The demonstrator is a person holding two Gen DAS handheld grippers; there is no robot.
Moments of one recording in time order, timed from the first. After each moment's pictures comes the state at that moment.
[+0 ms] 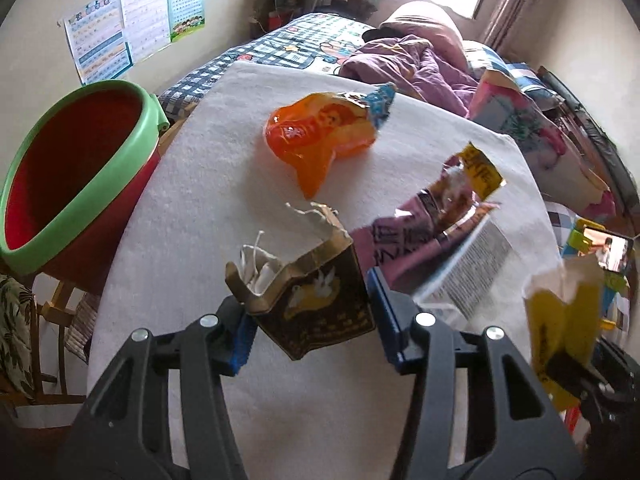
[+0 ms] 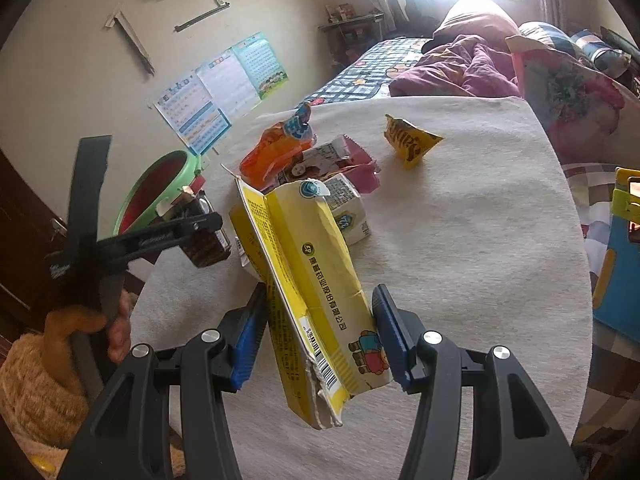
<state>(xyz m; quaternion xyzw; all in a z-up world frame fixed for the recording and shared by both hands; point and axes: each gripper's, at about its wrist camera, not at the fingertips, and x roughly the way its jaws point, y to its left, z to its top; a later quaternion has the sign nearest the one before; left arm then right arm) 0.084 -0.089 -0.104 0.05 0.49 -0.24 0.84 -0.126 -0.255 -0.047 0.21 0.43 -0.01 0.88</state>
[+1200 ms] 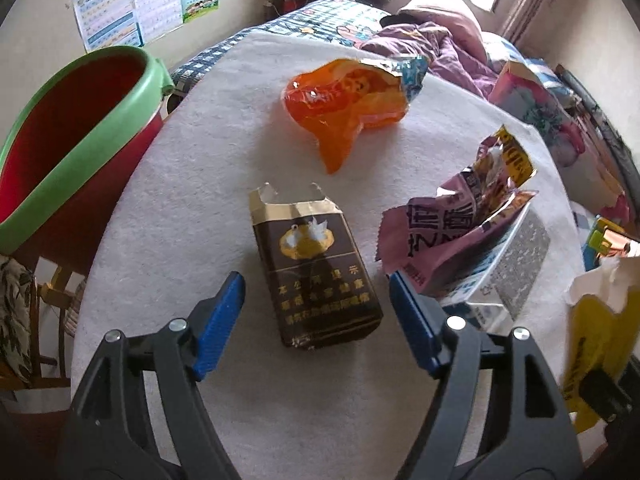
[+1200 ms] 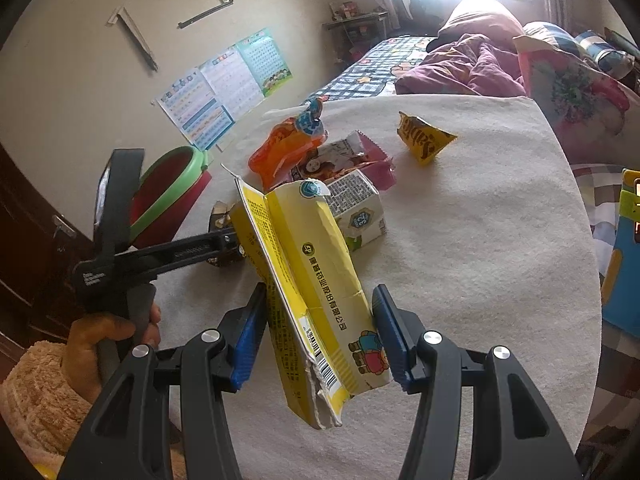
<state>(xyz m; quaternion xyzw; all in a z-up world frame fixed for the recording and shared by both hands) 0.097 -0.089 -0.140 0.05 0.52 -0.21 0.83 -0.122 -0.244 -0.044 0.21 0.43 -0.01 0.88</state>
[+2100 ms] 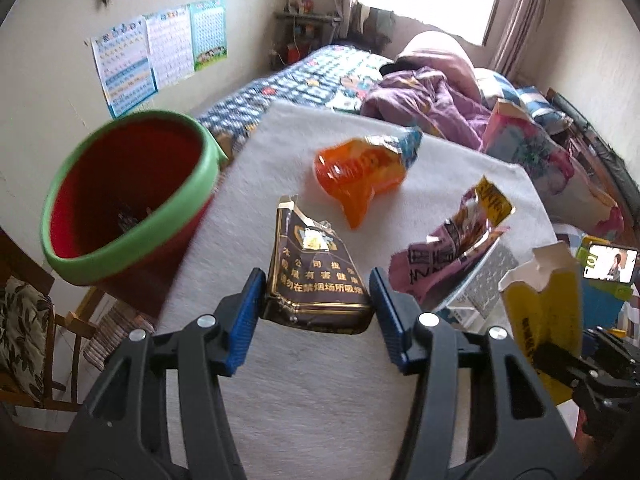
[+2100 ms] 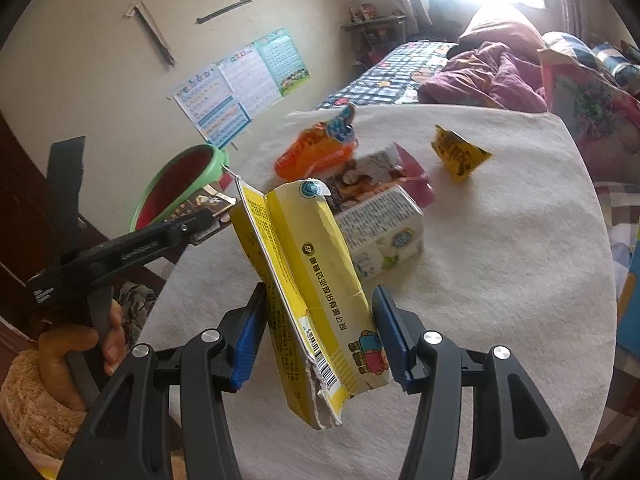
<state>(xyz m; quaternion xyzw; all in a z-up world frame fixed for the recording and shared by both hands) 0.080 -0.048 -0.071 0.04 0.43 -0.20 0.88 -0.099 -0.224 -0.035 0.19 0.42 0.02 0.89</state>
